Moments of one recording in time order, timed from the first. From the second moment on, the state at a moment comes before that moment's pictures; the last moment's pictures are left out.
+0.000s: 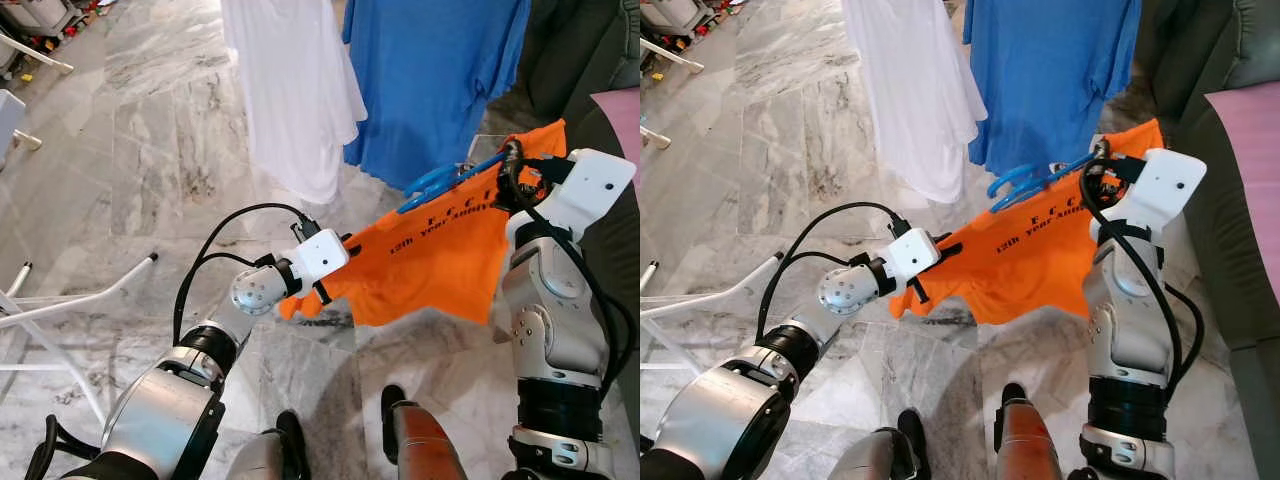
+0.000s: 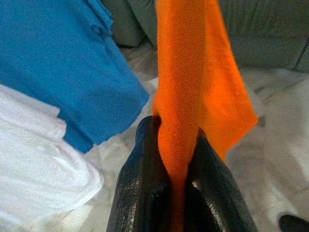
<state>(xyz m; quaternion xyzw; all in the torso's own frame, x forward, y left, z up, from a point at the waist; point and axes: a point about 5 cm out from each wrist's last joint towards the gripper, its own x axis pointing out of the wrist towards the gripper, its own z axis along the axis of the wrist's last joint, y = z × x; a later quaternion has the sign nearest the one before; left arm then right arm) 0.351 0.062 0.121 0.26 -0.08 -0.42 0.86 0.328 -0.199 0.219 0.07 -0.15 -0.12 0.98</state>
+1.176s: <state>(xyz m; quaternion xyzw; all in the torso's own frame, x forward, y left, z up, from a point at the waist) 0.363 0.082 0.134 0.23 -0.11 -0.30 0.92 0.327 -0.161 0.211 0.04 -0.11 0.00 0.99</state>
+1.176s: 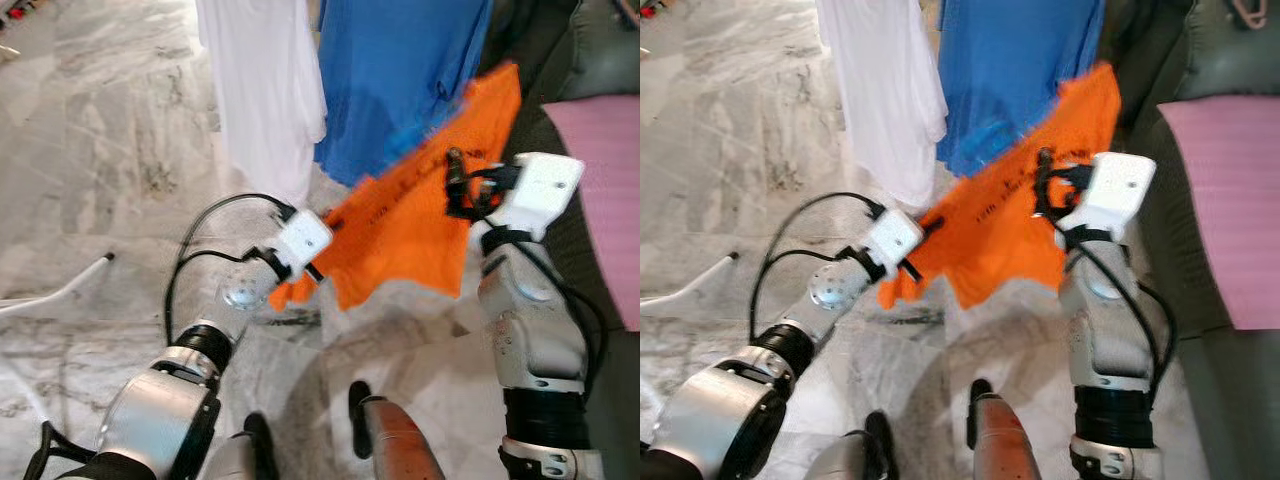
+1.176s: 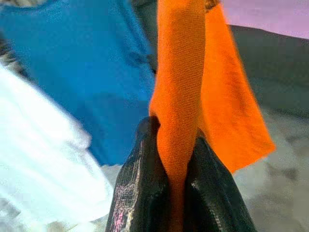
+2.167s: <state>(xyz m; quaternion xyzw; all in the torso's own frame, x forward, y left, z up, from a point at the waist) 0.358 0.091 0.137 0.28 -0.15 -0.32 0.89 0.341 -0.163 0.251 0.07 -0.19 0.05 0.98</state>
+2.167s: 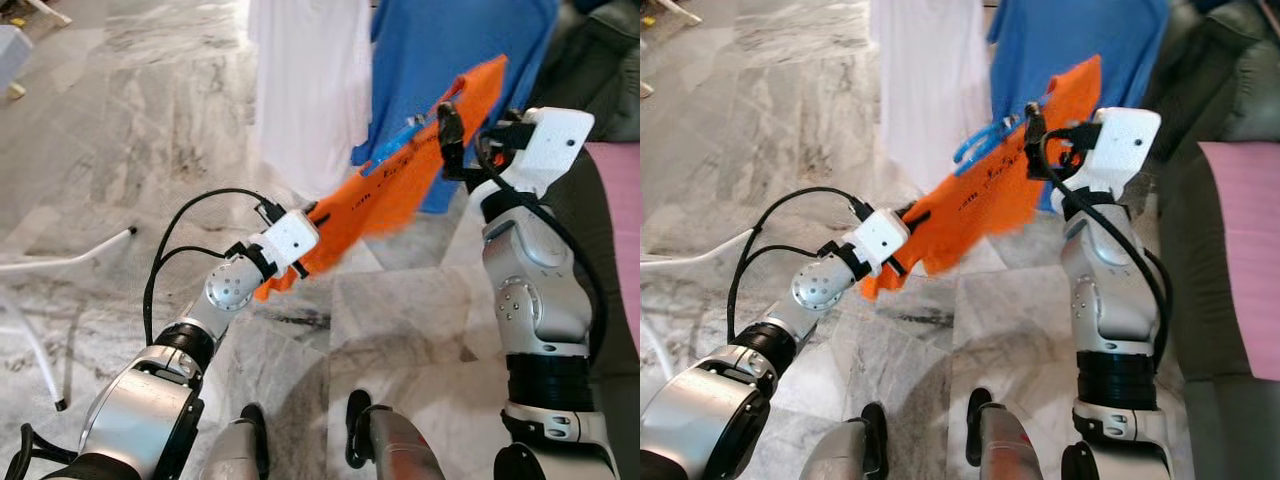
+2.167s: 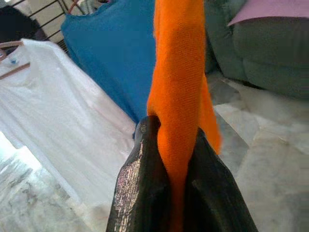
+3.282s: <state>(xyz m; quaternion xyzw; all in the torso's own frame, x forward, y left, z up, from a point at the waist) 0.353 0.083 0.135 0.27 -0.16 -0.36 0.88 0.353 -0.177 0.237 0.10 -0.14 -0.02 0.98</state>
